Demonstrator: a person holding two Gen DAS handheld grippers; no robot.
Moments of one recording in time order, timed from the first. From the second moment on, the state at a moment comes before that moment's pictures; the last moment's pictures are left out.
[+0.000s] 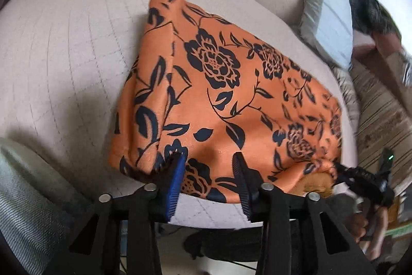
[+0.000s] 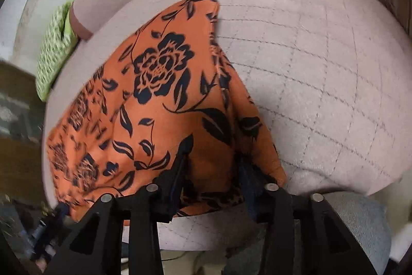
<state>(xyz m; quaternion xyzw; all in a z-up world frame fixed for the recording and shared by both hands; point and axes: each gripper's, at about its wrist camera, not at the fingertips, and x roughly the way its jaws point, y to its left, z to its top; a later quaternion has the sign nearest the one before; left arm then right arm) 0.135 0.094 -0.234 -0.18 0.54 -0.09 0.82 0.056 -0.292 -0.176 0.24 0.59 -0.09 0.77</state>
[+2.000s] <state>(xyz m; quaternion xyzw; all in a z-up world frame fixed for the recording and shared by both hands) 0.120 0.124 -0.203 -0.20 0.44 -0.07 0.87 0.107 -0.110 -0.109 0.17 0.52 0.11 0.83</state>
